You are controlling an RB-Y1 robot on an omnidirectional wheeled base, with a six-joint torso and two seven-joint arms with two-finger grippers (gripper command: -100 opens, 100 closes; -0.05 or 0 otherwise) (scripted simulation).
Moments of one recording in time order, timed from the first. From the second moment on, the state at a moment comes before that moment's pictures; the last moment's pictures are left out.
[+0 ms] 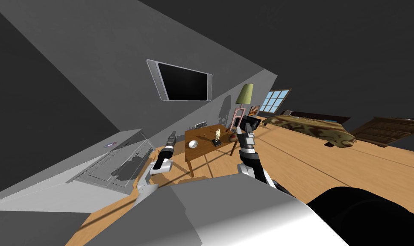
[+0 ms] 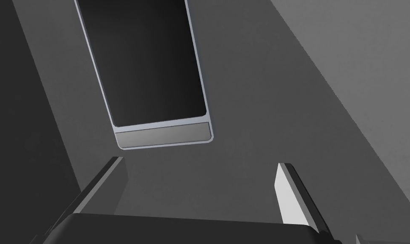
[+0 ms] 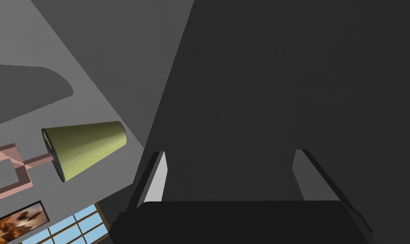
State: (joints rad) left arm 0.10 0.16 0.07 -1.80 -0.10 -0.05 0.00; right arm 0.50 0.03 -0.05 -2.32 0.09 -0.54 -0.03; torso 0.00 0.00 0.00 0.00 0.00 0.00
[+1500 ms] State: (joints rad) left arm -0.09 0.15 0.11 -1.49 -0.05 0.33 -0.03; right arm 0.50 0.03 -0.05 -2.32 0.09 -0.54 -0.03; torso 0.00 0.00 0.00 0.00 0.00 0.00
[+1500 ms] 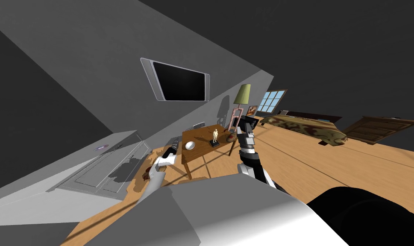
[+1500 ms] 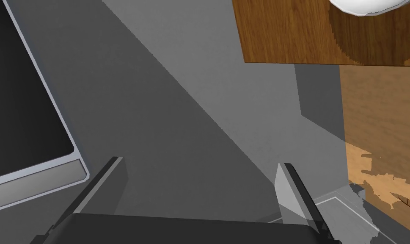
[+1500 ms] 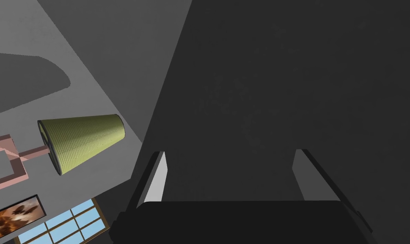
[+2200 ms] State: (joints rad) left arm -0.17 0.14 0.13 -1.35 -0.02 0.49 -0.03; right arm 0.50 0.03 -0.05 -2.32 0.09 -0.54 -0.03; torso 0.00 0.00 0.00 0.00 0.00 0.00
